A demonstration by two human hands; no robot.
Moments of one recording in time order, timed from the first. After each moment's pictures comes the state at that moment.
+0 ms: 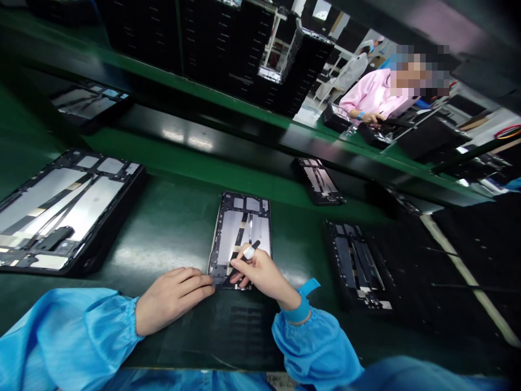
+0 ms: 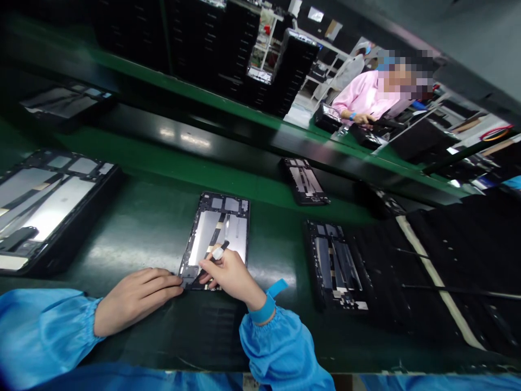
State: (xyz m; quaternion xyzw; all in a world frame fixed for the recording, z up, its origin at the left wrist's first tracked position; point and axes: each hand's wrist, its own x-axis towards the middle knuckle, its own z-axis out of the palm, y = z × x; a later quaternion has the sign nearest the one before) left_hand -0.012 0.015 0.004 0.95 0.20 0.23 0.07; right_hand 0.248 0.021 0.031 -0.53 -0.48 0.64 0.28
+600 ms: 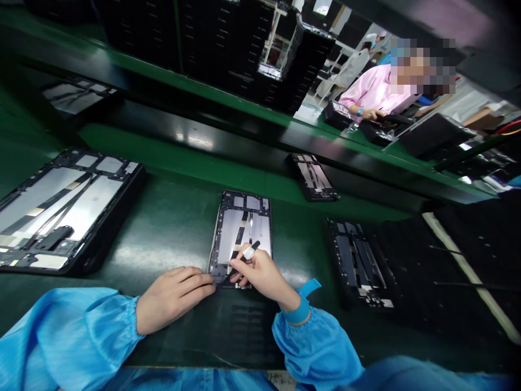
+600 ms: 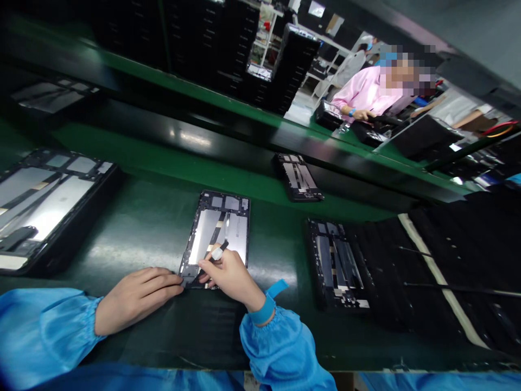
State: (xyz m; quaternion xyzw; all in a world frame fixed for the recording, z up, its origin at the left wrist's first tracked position) left_hand -0.002 0.018 0.003 0.93 0.19 0.30 0.05; right_hand 0.244 0.016 0.030 -0.55 -0.48 0.62 0.30
